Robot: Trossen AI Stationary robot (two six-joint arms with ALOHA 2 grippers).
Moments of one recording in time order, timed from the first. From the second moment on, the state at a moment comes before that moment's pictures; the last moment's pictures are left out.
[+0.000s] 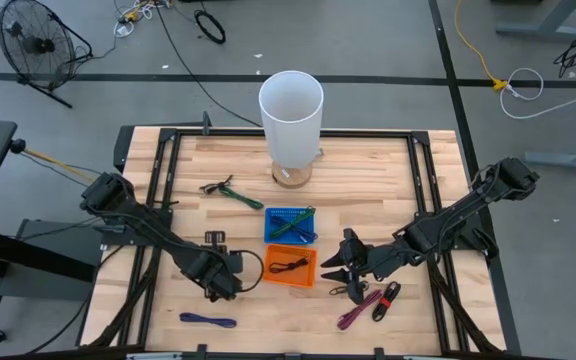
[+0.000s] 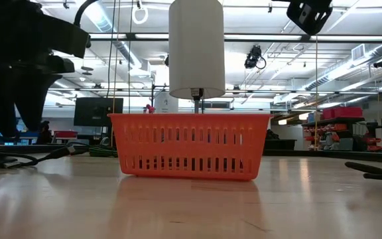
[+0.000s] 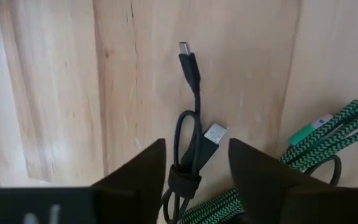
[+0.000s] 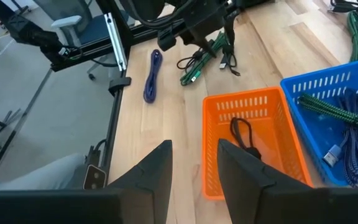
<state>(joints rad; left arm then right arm) -0.59 1.67 1.05 -0.94 -0.28 -0.62 0.55 1.36 0.89 -0.06 0.32 0.56</state>
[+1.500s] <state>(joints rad) -0.59 1.65 1.15 -0.90 -0.34 -0.66 0.56 1.36 0.89 -0.05 0.33 0.54</state>
